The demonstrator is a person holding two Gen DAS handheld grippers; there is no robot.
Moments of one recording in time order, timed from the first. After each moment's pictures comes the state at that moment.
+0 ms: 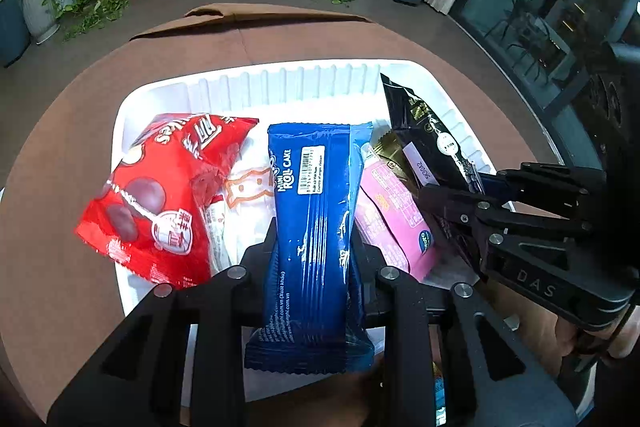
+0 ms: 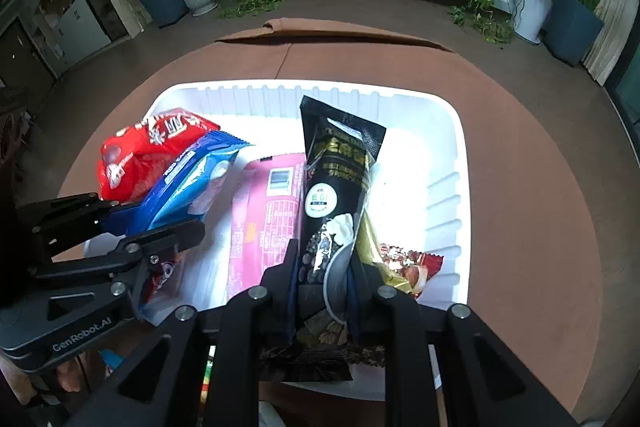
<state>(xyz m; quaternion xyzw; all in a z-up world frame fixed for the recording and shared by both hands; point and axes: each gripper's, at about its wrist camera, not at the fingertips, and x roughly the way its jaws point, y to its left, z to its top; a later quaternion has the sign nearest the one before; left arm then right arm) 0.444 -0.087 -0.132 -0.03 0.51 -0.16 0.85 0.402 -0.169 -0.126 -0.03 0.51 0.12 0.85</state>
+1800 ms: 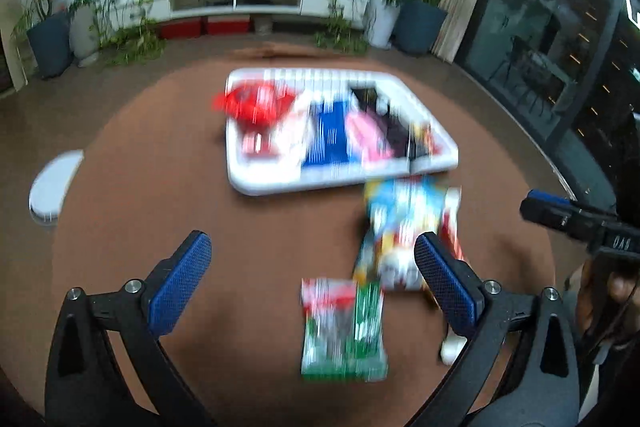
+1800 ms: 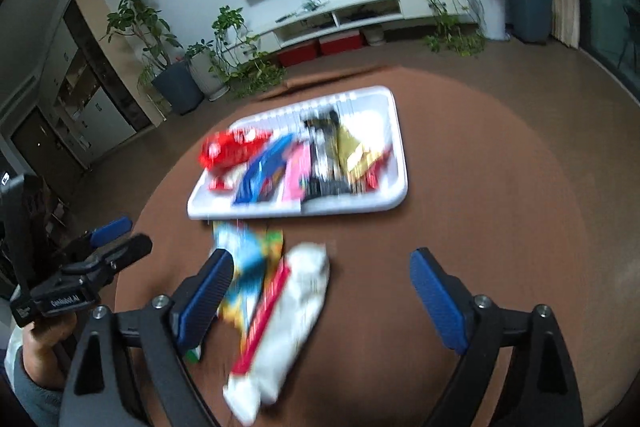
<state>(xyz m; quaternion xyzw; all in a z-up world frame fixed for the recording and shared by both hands) 0.221 -0.013 -0.078 -0.04 0.42 -0.13 0.90 0.208 -0.226 -0.091 0.12 0.41 0.12 0.90</state>
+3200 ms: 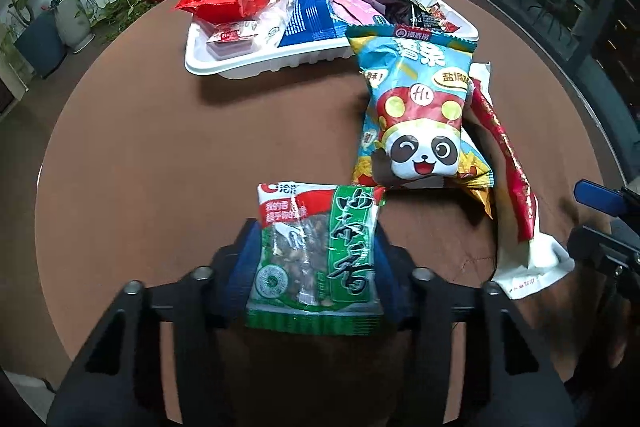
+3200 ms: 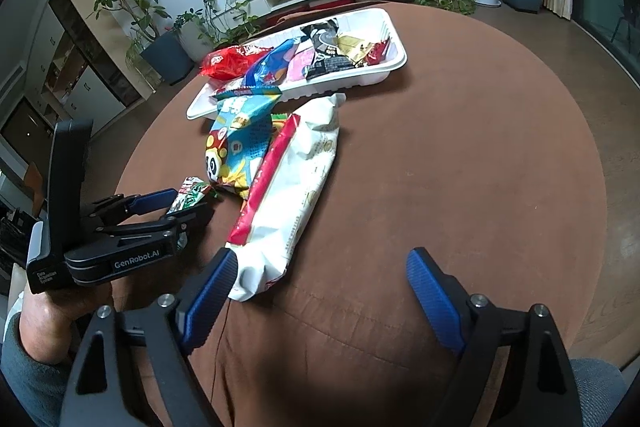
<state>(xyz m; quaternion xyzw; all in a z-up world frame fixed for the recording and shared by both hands) 0.233 -0.059 -0.138 0.05 0.51 -0.12 0.85 0.154 -0.200 -0.137 0.11 0.45 0.11 0.88</state>
